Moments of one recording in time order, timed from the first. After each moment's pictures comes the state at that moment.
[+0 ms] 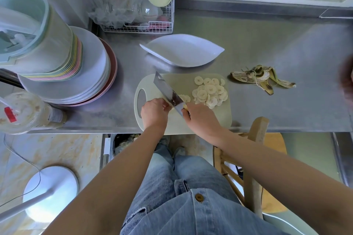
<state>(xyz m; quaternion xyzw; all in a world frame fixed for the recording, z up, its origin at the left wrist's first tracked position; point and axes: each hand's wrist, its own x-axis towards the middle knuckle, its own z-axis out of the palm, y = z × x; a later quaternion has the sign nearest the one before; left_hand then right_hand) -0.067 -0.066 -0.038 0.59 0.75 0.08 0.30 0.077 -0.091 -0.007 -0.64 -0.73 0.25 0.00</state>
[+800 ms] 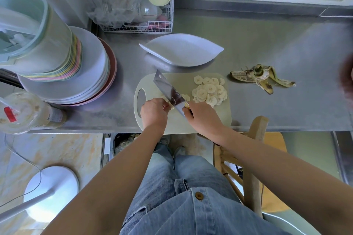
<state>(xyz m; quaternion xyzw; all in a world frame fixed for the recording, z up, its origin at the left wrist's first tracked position) -0.067 -0.066 -0.040 0.60 0.75 0.08 0.29 0.084 -0.089 -0.005 -0.64 -0.72 0.26 0.02</state>
